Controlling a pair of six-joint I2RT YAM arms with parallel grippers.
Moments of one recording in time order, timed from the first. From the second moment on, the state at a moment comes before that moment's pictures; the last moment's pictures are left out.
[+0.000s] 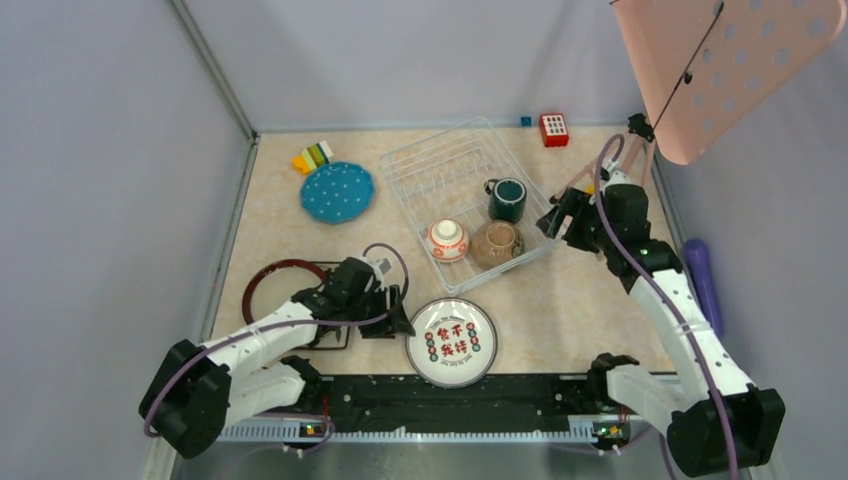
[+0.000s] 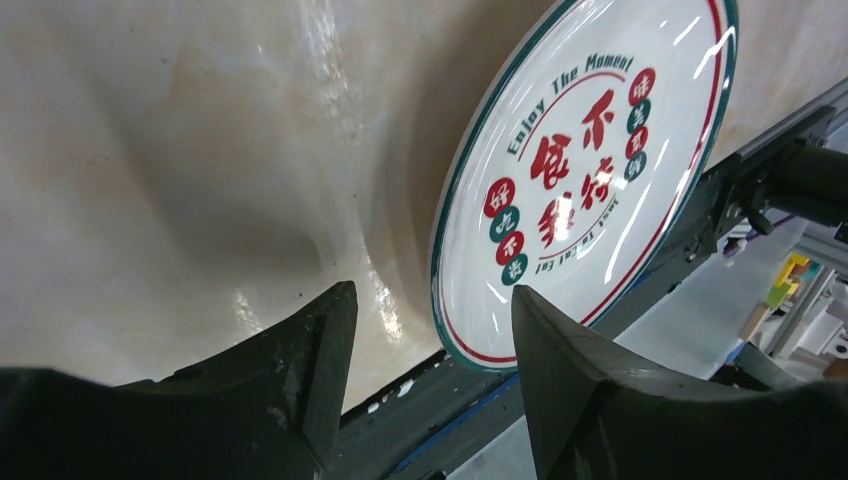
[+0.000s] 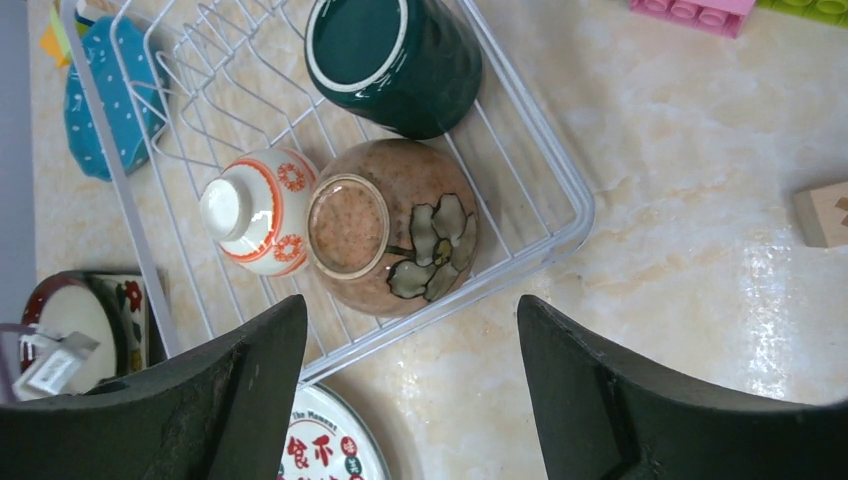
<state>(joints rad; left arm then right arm) -0.60 1.06 0.45 -0.32 0.38 -0.70 0.16 0.99 0.86 -0.45 -0.14 0.48</state>
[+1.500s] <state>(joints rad) -0.63 0.81 0.78 -0.71 0.56 -0.64 0.51 0.97 0.80 -0.46 -0.52 0.45</state>
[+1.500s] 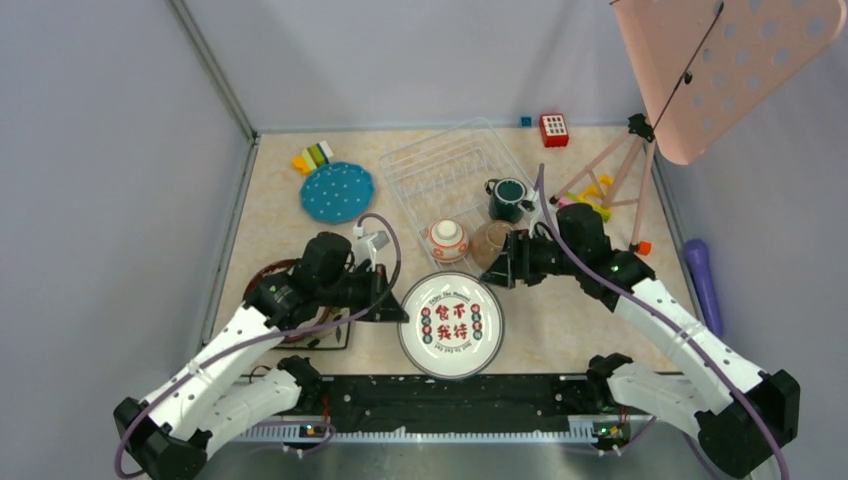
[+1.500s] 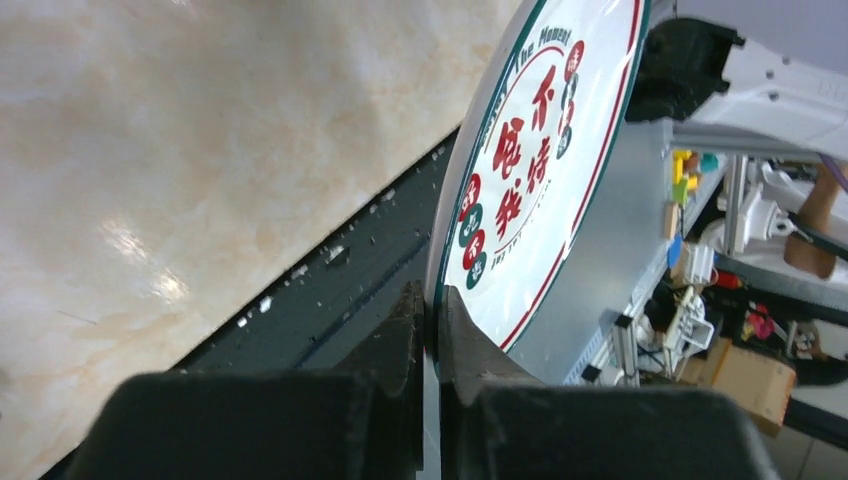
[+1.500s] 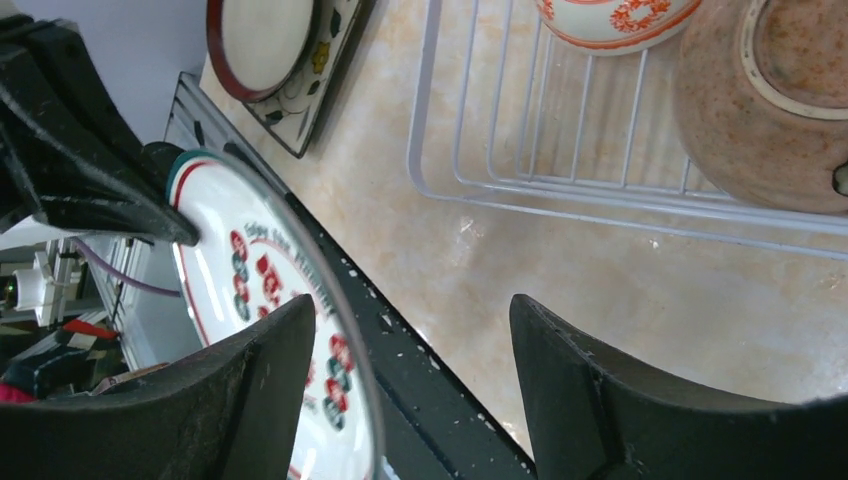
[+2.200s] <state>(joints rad) -0.54 0.95 0.86 -0.55 0.52 -0.63 0.51 0.97 0.80 -0.43 -0.50 0.47</state>
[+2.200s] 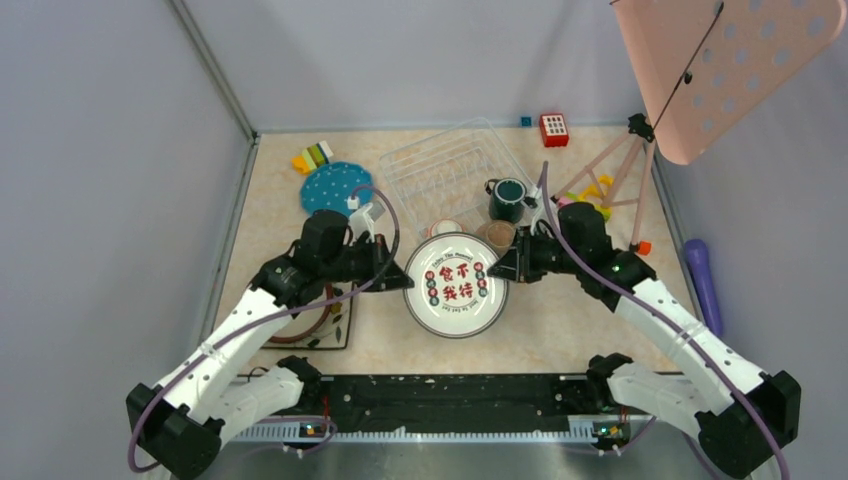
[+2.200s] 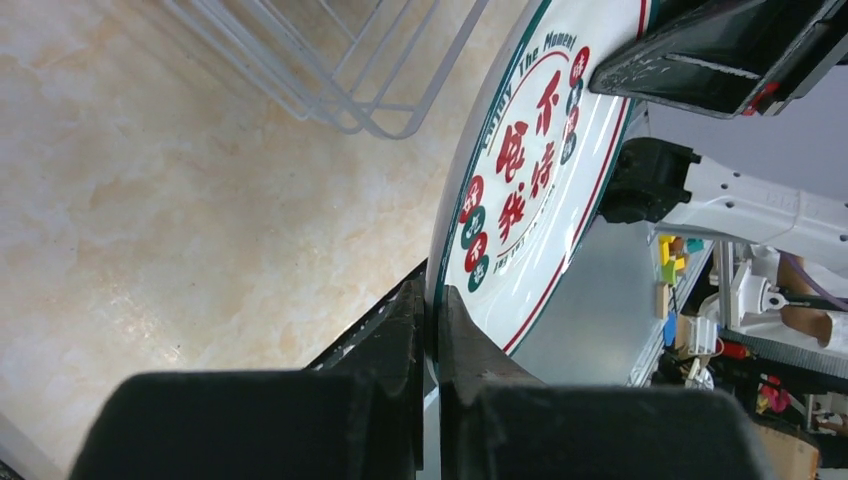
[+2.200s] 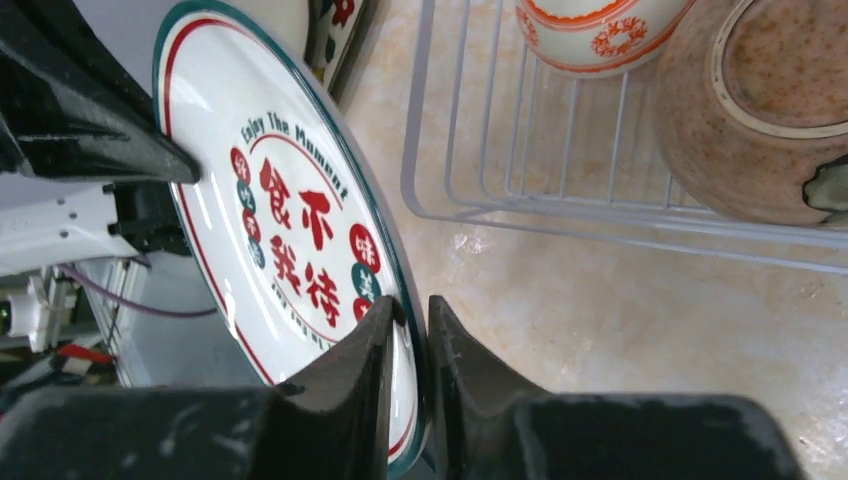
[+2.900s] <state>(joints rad) -0.49 0.96 0.87 -0.46 0.31 -0.59 0.52 1.12 1.09 -0.41 -0.15 0.41</state>
